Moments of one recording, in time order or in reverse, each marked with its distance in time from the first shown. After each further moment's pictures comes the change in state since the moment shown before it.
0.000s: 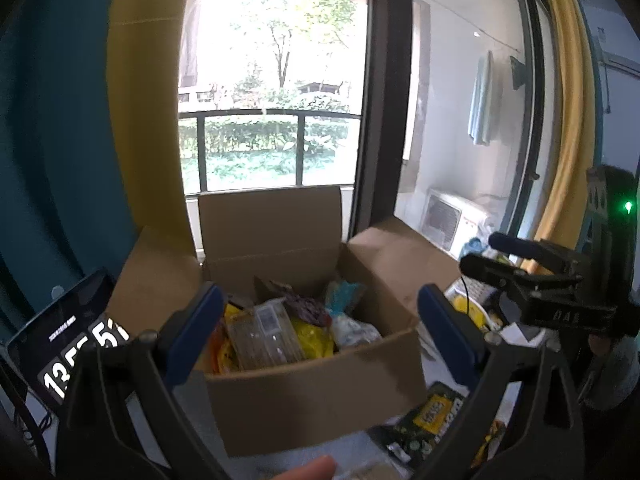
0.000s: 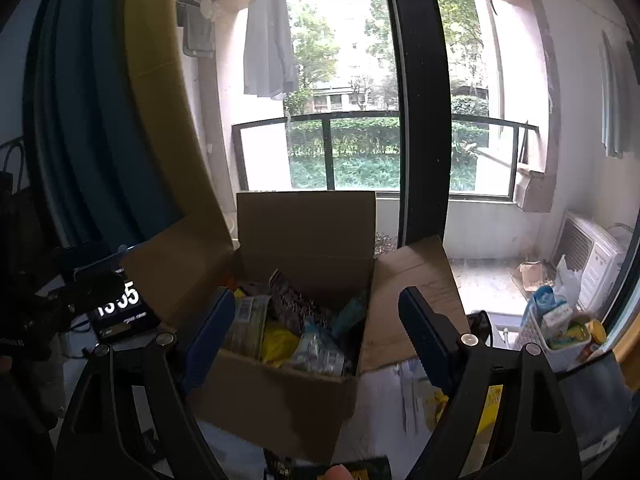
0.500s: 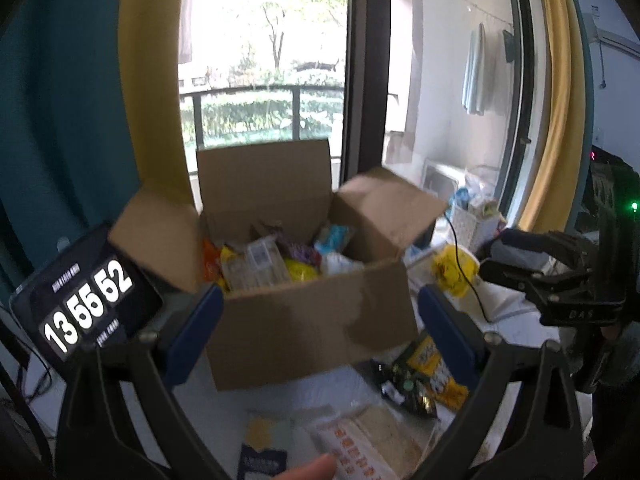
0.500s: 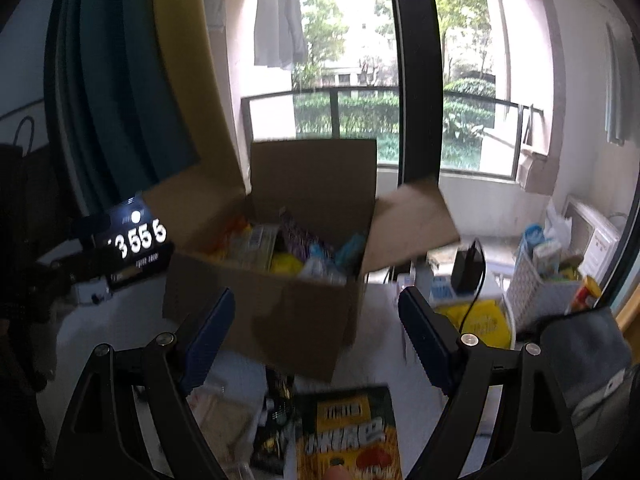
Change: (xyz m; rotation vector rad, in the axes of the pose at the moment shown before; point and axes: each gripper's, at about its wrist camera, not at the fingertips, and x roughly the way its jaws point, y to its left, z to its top) left arm -0.027 -0.013 -0.060 0.030 0.099 -0.004; right arm -0.034 0.000 -0.076 -0.023 0.125 0.028
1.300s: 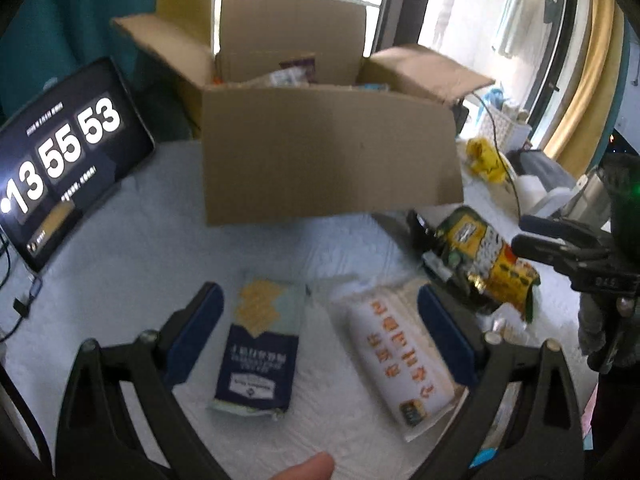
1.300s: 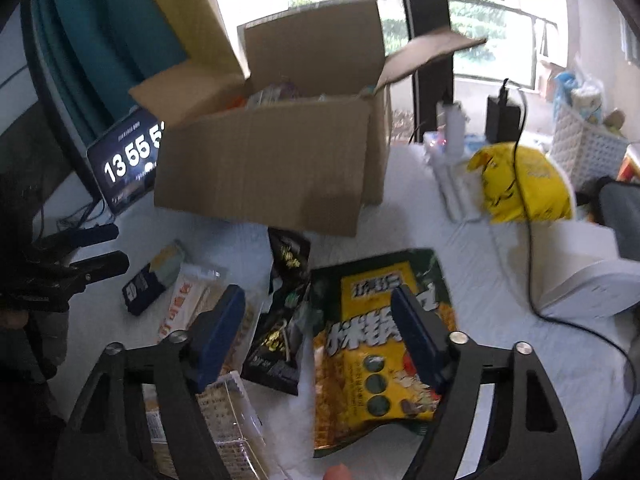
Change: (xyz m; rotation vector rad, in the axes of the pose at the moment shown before) left arm 0.050 0.037 -0.122 -0.113 0.315 -0.006; right arm 0.055 0.003 -0.097 0.101 0.288 0.091
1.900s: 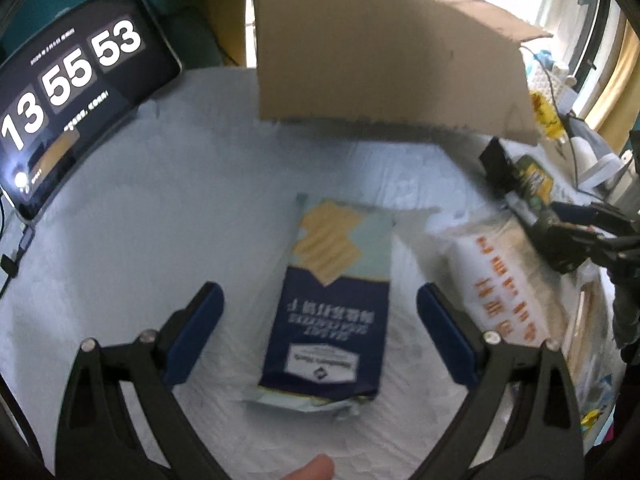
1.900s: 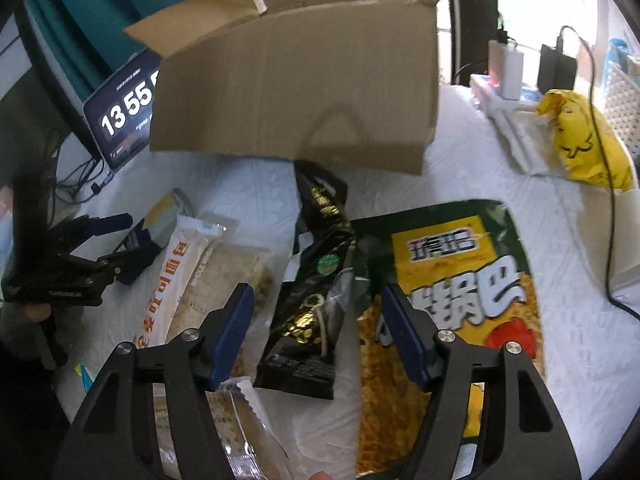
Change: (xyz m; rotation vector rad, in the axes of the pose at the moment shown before) left arm 0.053 0.040 -0.035 -0.034 0.145 0.086; right arm 0.055 0.020 -0.008 -0.030 0.156 0.060
